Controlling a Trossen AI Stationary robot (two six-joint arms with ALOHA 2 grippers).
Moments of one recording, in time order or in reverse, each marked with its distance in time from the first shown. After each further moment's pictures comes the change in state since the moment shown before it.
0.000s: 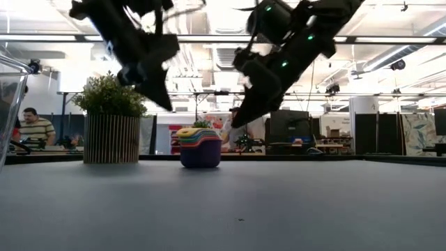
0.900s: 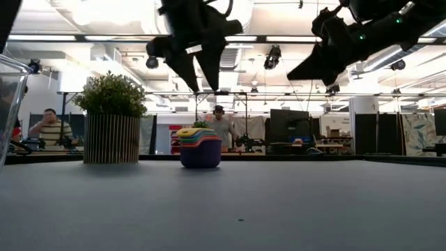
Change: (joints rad) left arm -0.058 0.430 0.695 -0.538 -0.034 -0.378; right arm -0.076 -0.717 -0.543 0.261 0.017 -0.043
